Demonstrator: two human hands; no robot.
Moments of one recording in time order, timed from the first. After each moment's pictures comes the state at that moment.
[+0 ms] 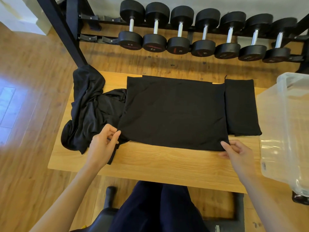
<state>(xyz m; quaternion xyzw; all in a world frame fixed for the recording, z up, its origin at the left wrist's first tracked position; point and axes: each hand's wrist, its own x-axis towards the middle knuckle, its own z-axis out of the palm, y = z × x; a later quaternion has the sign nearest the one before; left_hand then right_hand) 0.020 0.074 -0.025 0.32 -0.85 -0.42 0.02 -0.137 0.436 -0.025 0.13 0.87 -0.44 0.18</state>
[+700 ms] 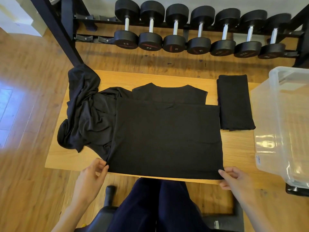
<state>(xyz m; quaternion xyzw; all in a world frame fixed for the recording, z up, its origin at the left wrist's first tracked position) 0.114 0.102 -0.045 0.38 -0.86 -0.32 -0.09 -0.070 0.490 -0.046 0.21 0.86 -0.38 0.28</state>
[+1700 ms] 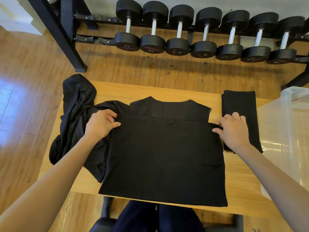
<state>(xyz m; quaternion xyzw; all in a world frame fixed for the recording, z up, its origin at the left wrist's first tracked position) -0.107 0.017 -0.041 0.36 -0.87 -0.31 -0.12 -0.279 0.396 -0.048 -0.22 0.96 0.07 0.14</state>
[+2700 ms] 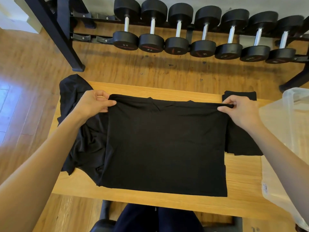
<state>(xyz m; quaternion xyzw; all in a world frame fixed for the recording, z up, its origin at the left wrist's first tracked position) -0.151 -0.014 0.003 0.39 -0.73 -0.55 -0.09 -0.322 0.372 0.000 -0.11 0.96 -0.19 0.16</state>
